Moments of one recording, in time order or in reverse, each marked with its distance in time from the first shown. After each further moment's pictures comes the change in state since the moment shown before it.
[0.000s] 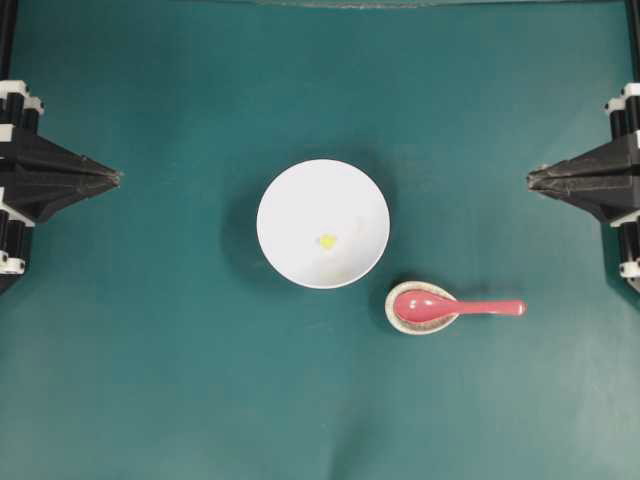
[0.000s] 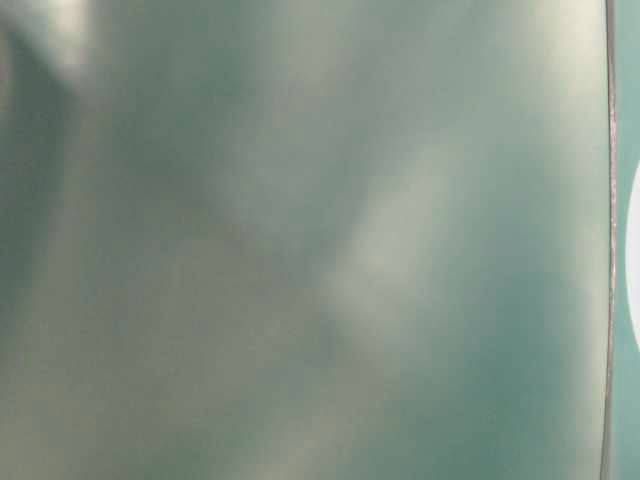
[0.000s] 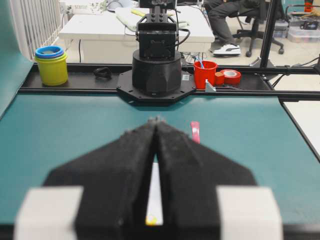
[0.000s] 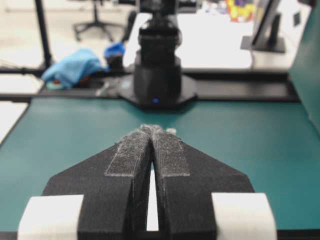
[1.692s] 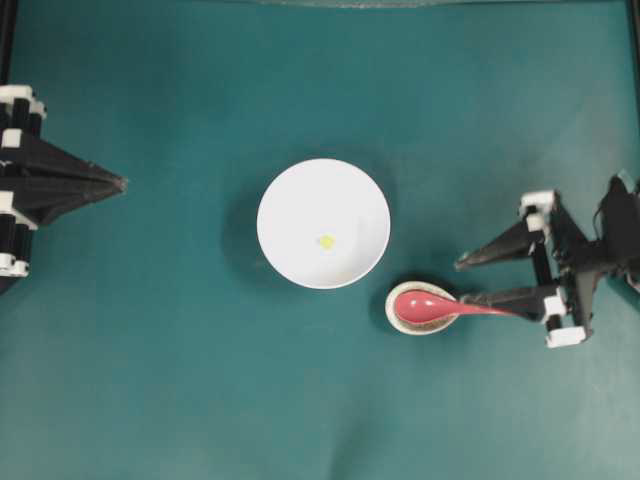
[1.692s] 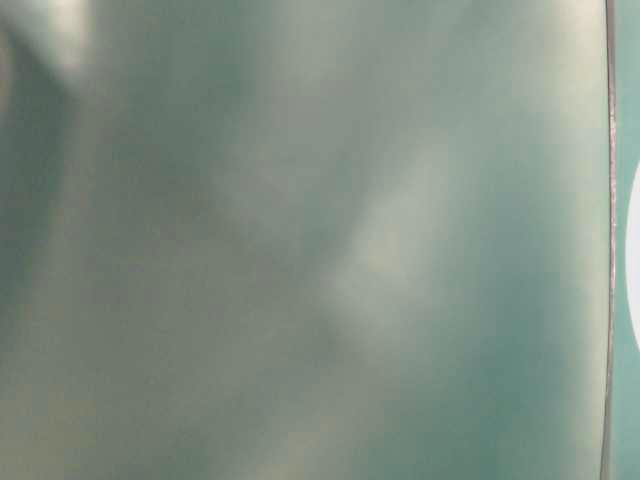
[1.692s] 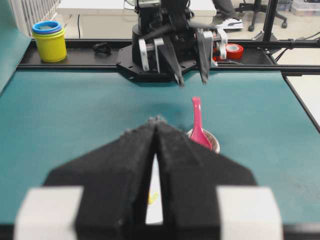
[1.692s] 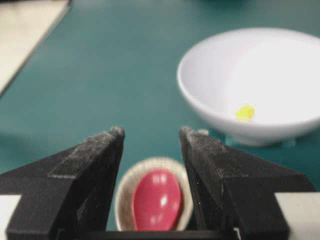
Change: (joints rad) left arm 0.002 0.000 0.000 0.008 0.080 0.005; right arm 0.299 0.847 0.186 0.209 -0.847 0.078
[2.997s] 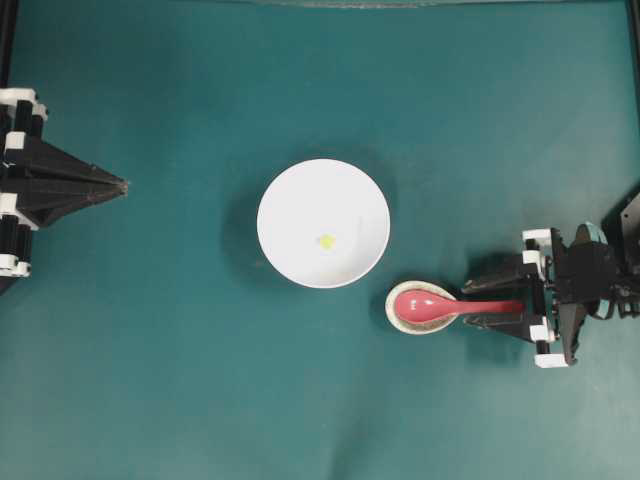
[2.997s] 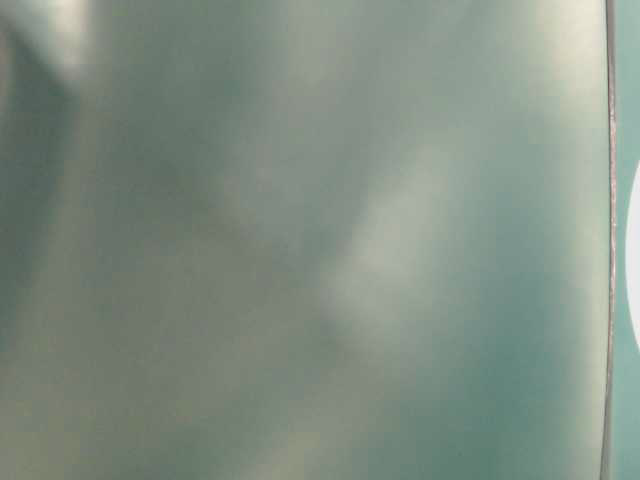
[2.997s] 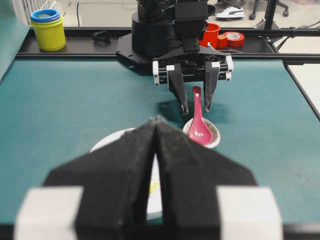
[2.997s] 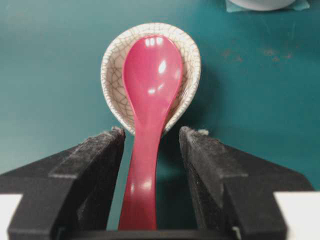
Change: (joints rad) left arm 0.000 0.002 0.000 0.000 0.031 0.002; right arm 0.261 0.305 -0.005 0.319 -0.058 0.035
